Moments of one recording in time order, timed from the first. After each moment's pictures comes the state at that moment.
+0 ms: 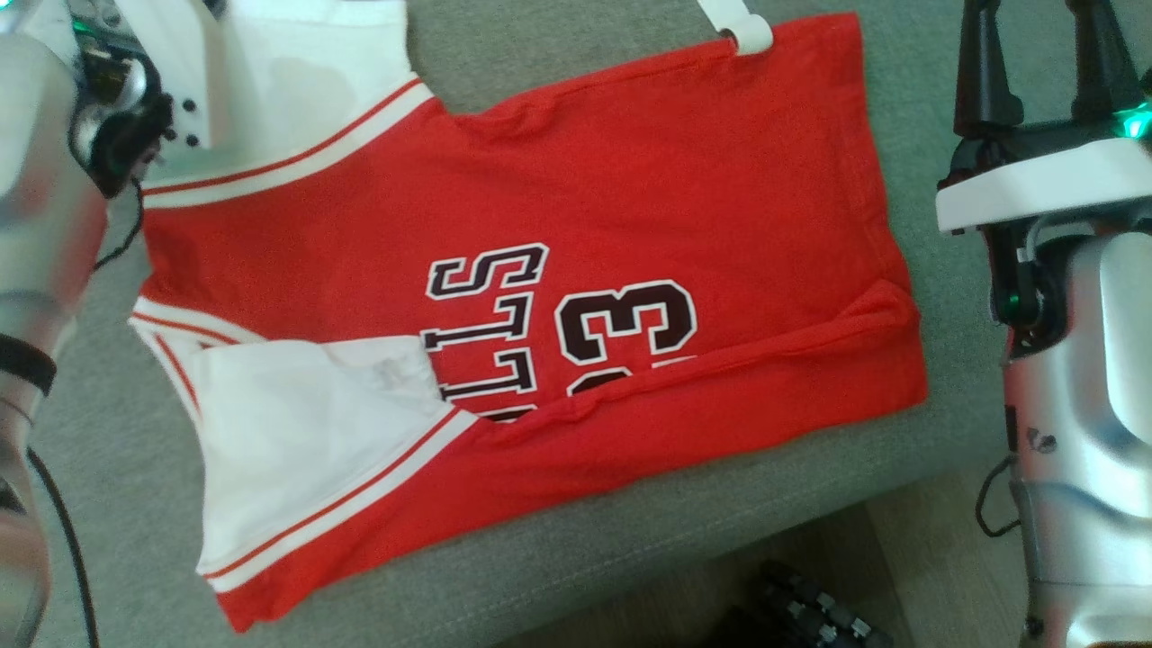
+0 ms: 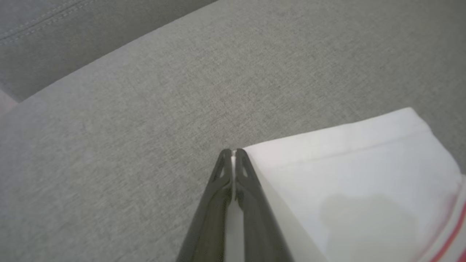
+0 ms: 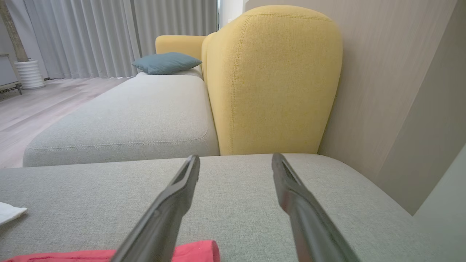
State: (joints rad) left arm -1.23 0.40 -0.86 0.97 -0.70 -0.13 0.33; right arm -0.61 -0.10 0.00 0.25 0.17 0.13 -0.10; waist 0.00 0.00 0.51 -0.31
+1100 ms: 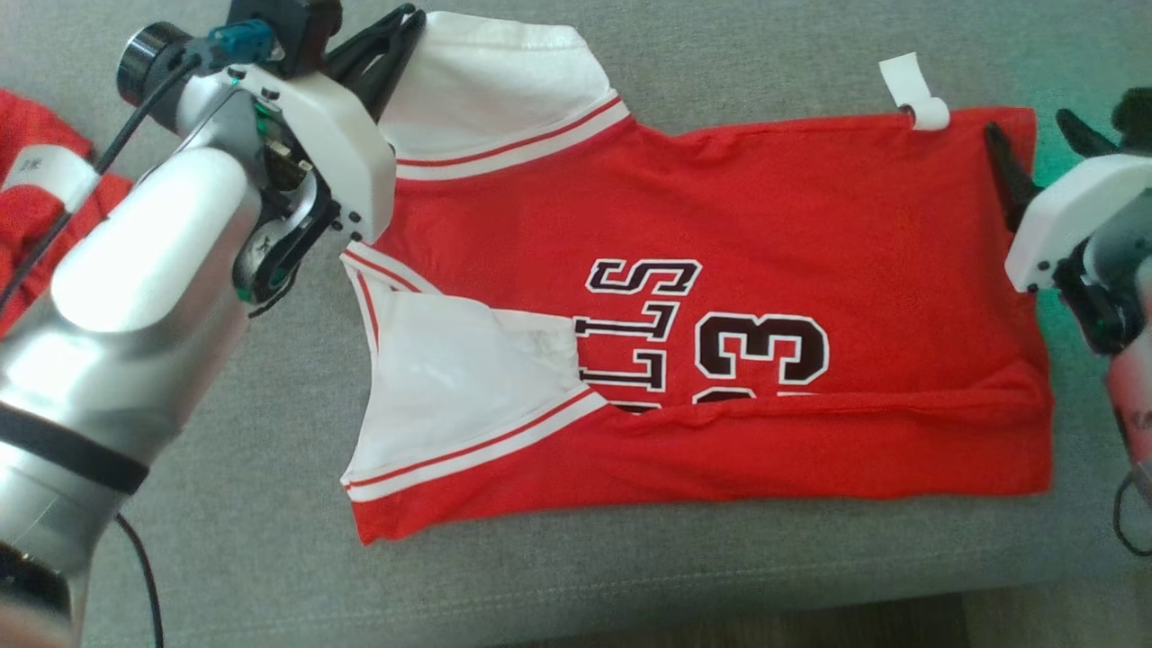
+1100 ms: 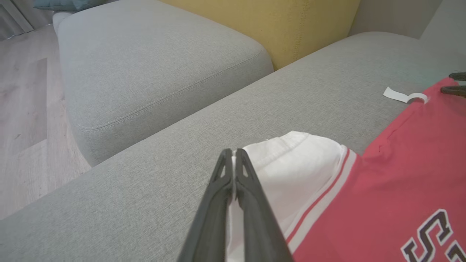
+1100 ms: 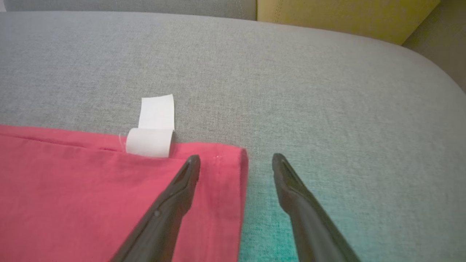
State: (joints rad) left arm -1.04 0.41 -0.96 0.54 -0.68 -0.05 -0.02; right arm -0.74 -0.40 0.27 0.76 0.36 0.13 0.16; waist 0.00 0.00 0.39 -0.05
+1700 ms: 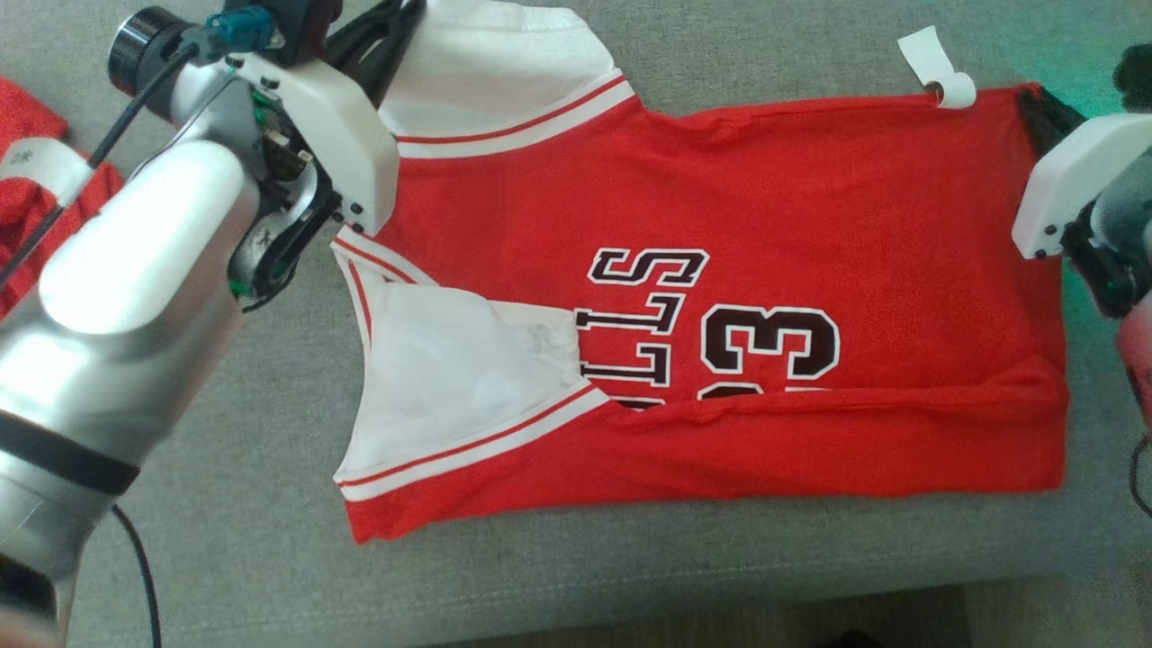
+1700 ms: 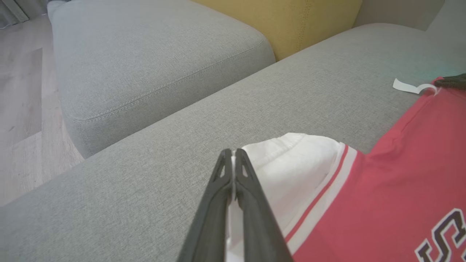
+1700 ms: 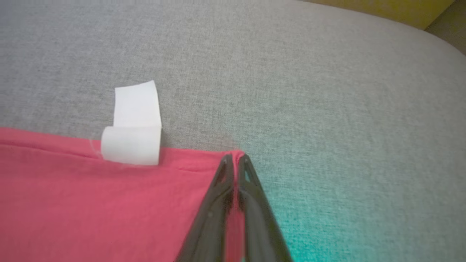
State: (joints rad) left arm -1.04 0.44 -0.96 0.46 -0.68 0.00 0.01; right arm -0.88 -0.43 0.41 0.91 0.44 0.13 0.15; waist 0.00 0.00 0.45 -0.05
